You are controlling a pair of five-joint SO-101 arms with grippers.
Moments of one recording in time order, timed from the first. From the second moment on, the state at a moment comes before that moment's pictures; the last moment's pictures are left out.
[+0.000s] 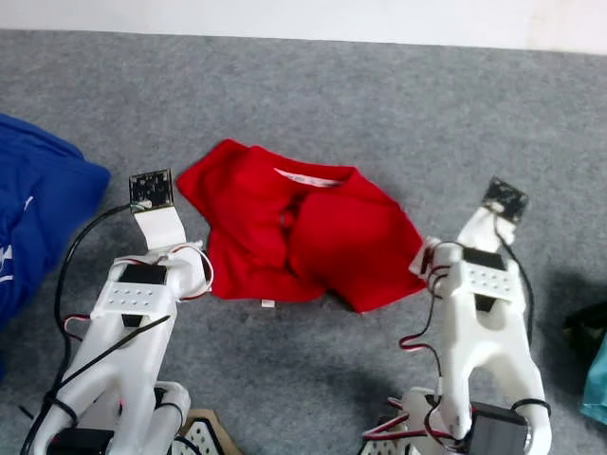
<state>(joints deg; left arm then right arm) -4.3 -33.1 66.7 37.1 15.7 6.4 -22.7 53.8 43.2 -17.1</state>
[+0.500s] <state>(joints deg) -0.7 -33.1 66.7 39.3 22.5 21.3 -22.7 51.5 29.8 -21.2</state>
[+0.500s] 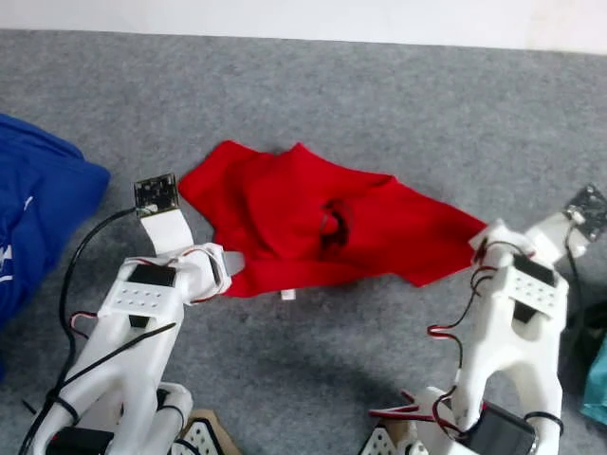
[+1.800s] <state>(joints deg) 11.3 -33.1 70.5 35.6 23.0 21.8 -22.7 51.5 26.7 -20.8</state>
